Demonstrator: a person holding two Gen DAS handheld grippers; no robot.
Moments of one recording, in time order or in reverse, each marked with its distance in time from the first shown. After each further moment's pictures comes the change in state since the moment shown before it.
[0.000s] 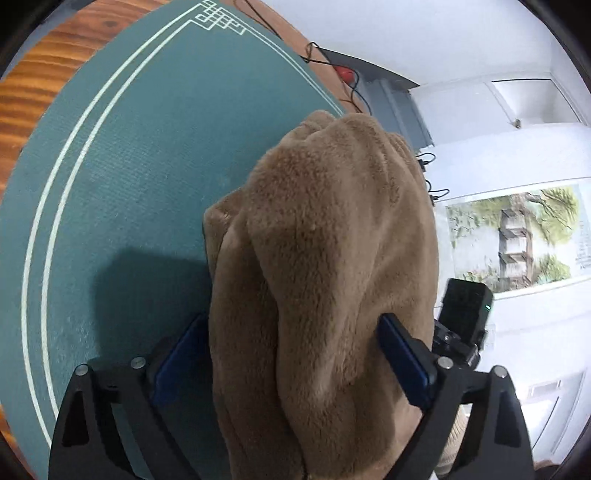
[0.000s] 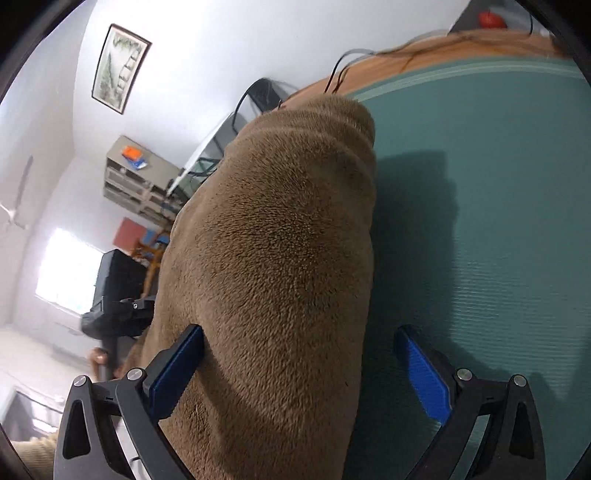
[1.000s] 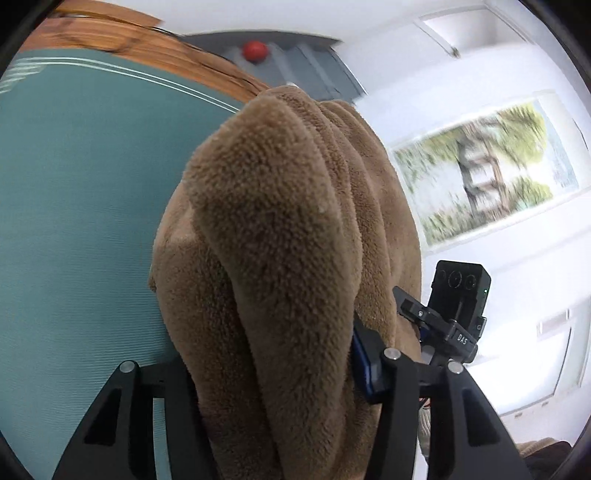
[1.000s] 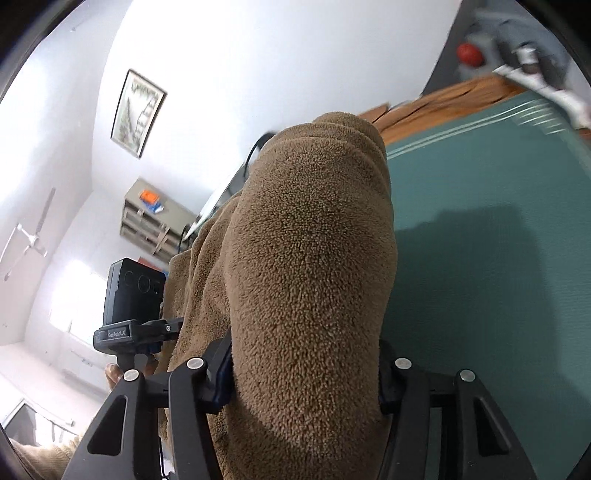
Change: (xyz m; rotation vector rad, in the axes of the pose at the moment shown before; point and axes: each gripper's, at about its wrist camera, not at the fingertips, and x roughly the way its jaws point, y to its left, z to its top) left arm 0.098 -0.227 -0.073 0.262 0.082 -0.073; right arm -0.177 -0.044 -0.025 0.008 -0.248 -0.012
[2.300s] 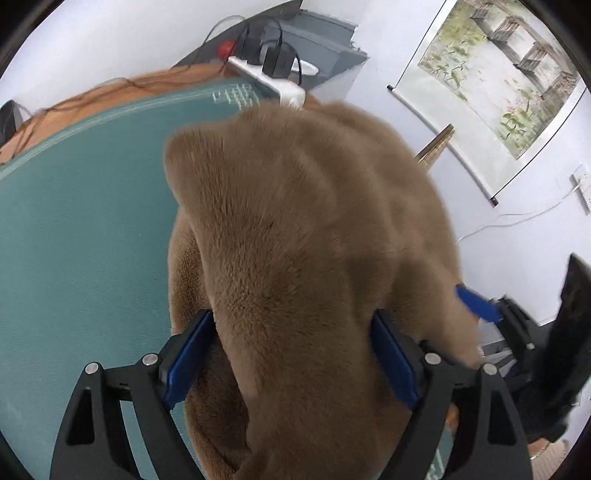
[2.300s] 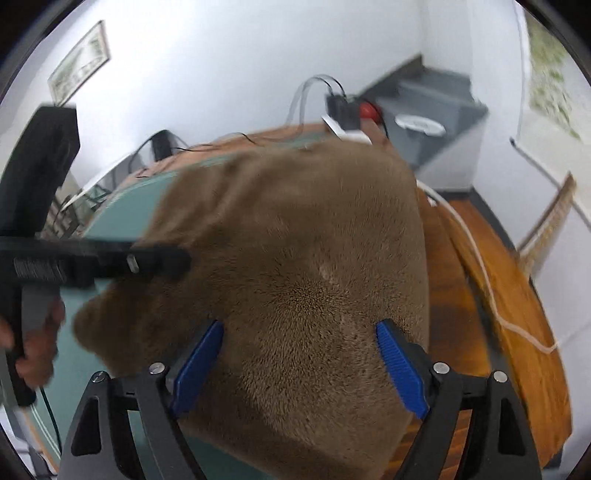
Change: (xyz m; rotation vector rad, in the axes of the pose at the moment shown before) left arm 0.277 -0.167 -0.054 0.294 0.006 0.510; right arm -0.180 -0.177 -0.106 -0.212 -0.074 -0.572
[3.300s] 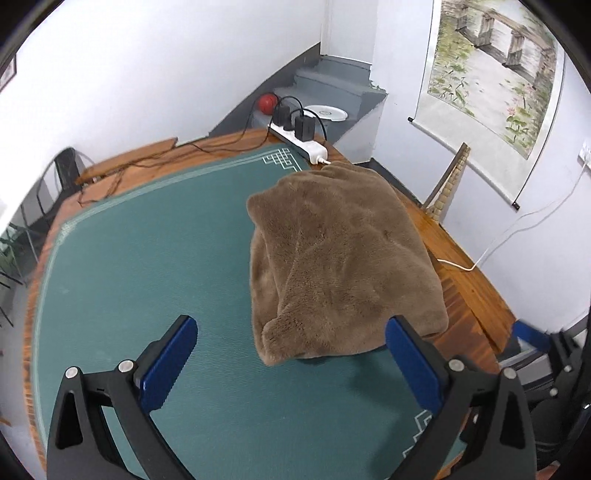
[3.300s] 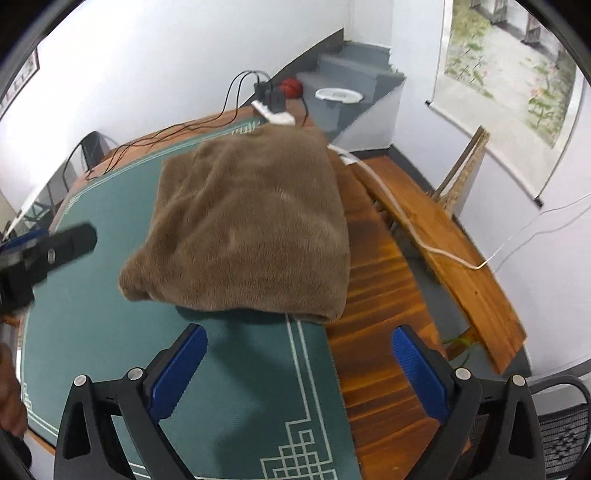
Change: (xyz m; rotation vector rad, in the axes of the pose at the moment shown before) left arm -0.150 -0.074 -0.049 0.072 -0.189 0.285; right arm -0.149 0.059 -0.033 0.164 0.100 -0.301
